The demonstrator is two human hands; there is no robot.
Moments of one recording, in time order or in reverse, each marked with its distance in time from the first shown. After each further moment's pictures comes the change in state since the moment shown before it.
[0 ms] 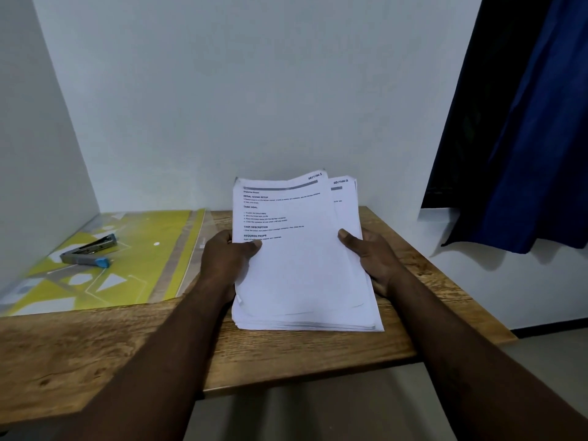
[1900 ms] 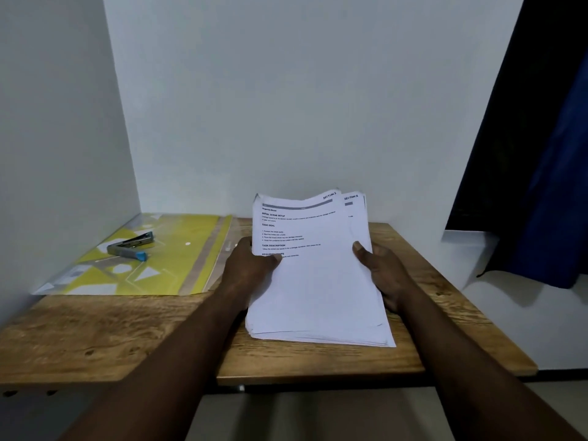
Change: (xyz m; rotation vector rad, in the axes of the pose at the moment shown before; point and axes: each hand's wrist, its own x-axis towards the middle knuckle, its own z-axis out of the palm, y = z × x) left_hand -0.018 -0.001 -0.008 0.200 -0.042 0.062; right_hand -0.005 0.003 0.011 -0.083 -0.052 -0.010
